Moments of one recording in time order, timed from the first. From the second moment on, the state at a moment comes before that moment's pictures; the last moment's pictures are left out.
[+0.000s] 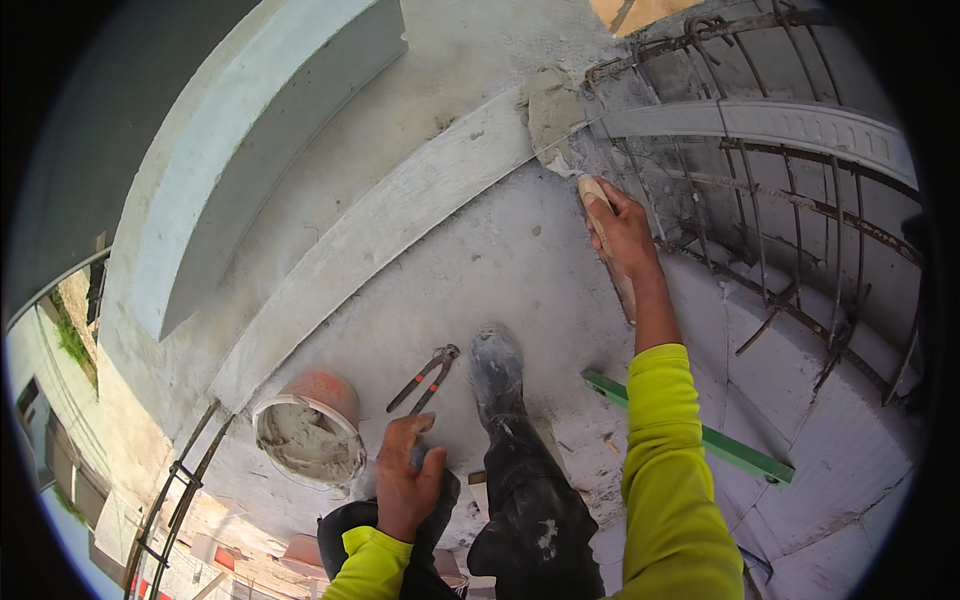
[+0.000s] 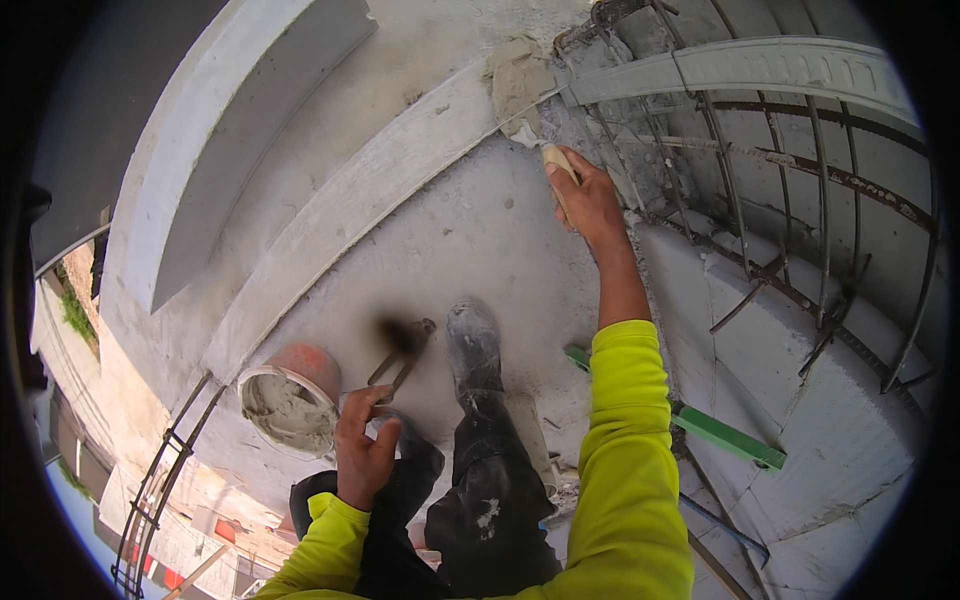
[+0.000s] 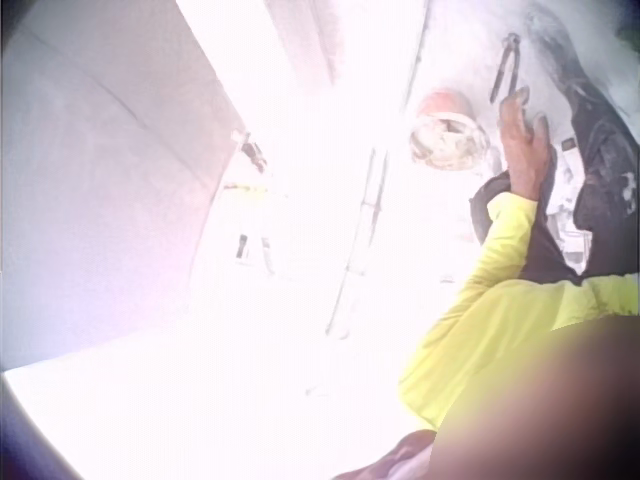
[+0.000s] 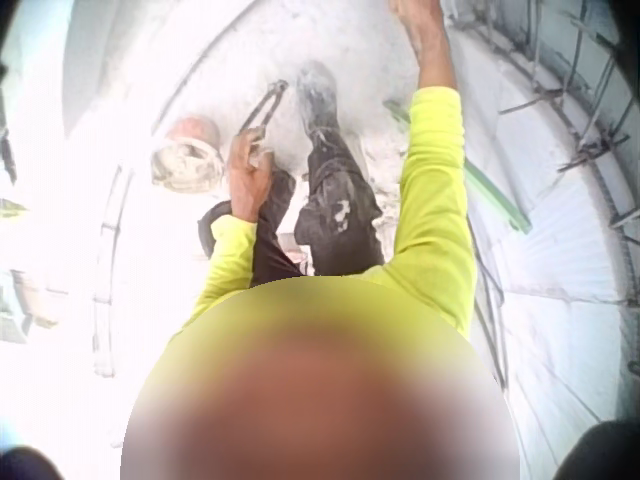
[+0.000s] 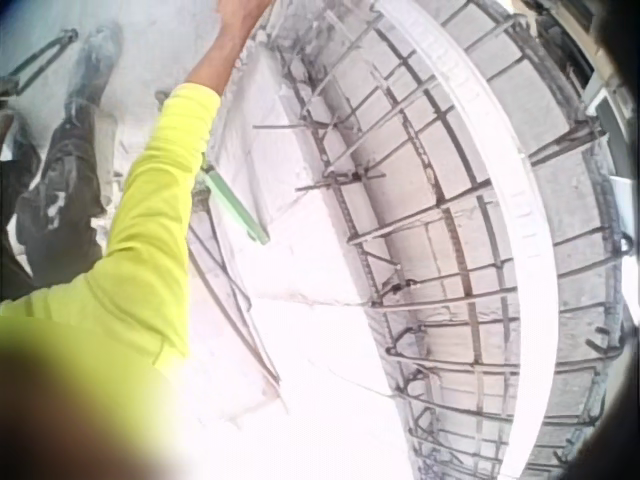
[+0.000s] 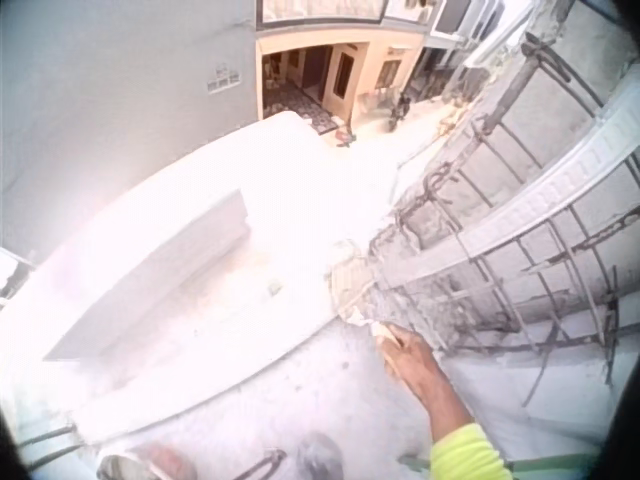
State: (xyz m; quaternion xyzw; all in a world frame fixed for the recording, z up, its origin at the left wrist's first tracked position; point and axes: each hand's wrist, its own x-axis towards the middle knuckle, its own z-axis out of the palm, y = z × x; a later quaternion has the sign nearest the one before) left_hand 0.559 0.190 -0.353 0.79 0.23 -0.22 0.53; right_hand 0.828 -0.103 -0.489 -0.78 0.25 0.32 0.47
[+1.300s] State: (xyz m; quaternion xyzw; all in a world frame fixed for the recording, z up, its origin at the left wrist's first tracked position) left_hand 0.256 0.492 -0.496 0.70 0.59 -0.04 0.40; right_hand 0.745 -0.071 -0.499 -0.87 0.13 0.26 0.39
